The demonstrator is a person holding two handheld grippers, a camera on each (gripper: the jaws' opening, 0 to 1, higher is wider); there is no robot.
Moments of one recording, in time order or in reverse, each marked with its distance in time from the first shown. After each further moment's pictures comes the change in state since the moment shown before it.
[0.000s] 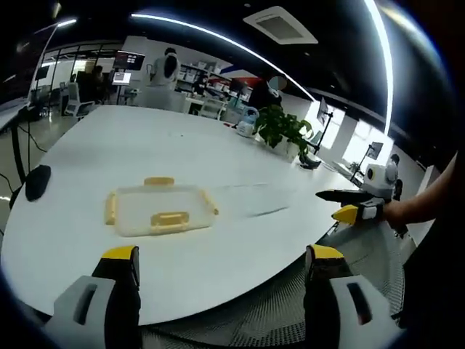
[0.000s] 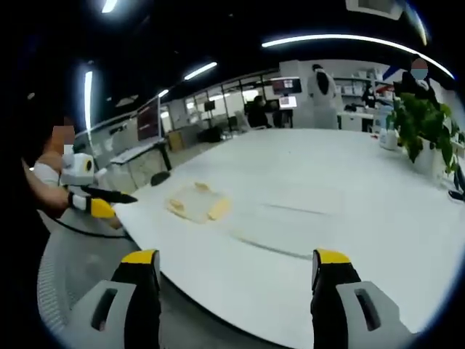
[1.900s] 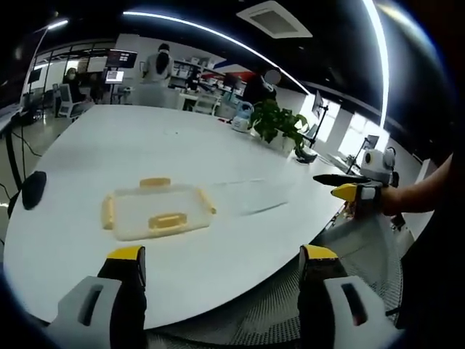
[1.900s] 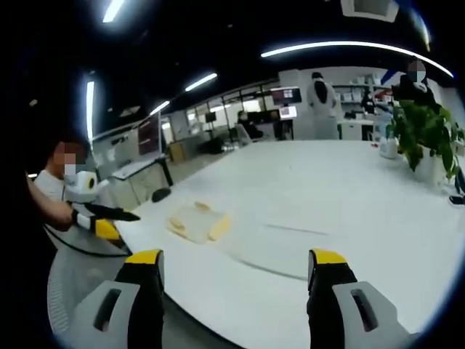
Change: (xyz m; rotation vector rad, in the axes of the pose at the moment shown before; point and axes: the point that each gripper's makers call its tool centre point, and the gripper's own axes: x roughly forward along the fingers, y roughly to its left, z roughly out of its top) left arm 0.002 0.000 0.009 0.026 0.029 -0.027; right arm 0.002 -0.008 0.040 0.023 -0.076 0.007
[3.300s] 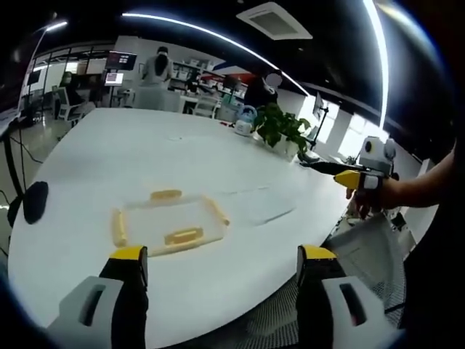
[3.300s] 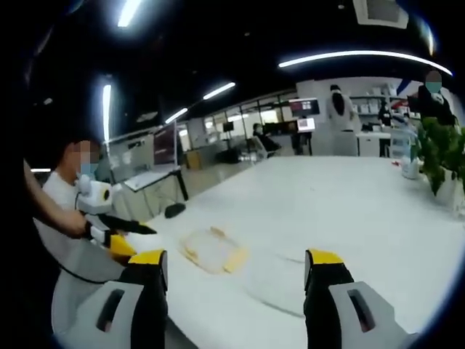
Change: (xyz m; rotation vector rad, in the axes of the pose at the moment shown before) left arm 0.005 0.026 0.019 -0.002 -0.016 -0.006; right arm 0.040 0.032 0.043 -0.056 -0.059 0.108
